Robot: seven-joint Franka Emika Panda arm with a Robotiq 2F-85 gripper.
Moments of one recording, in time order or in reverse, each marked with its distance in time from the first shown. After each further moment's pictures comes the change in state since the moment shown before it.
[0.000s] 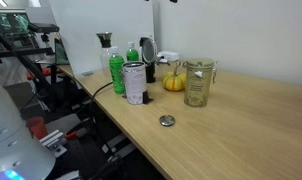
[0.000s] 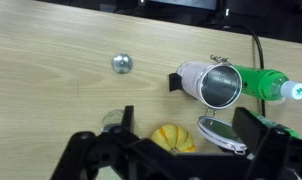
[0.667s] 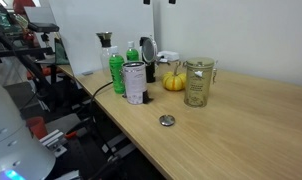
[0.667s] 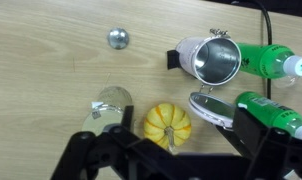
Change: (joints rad) arm 0.001 -0.002 0.099 -0.026 0.000 0.118 0.084
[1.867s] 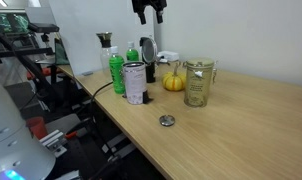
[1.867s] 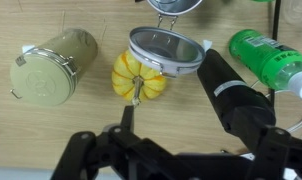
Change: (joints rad) arm 0.049 0.003 0.215 -0.198 -0.011 0.478 0.312
